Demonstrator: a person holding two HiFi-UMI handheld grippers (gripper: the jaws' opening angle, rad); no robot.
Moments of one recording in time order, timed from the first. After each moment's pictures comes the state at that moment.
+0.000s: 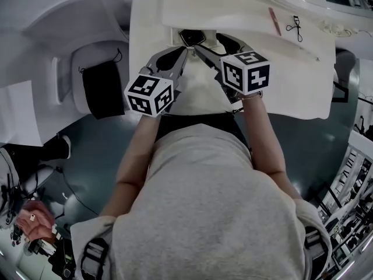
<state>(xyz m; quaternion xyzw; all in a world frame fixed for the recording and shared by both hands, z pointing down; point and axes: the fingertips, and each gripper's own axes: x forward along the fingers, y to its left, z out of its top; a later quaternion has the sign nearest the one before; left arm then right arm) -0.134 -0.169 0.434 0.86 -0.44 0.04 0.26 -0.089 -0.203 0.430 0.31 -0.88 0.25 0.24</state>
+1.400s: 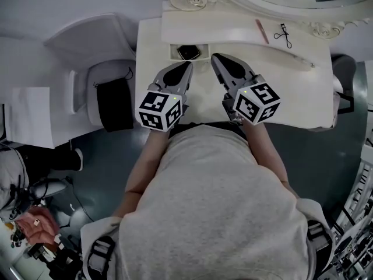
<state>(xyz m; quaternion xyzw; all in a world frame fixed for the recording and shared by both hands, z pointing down) -0.102 -0.150 0.385 0.85 -0.48 0.06 0.19 -0.044 -0.168 0.341 0.31 -0.93 0.19 0.02</state>
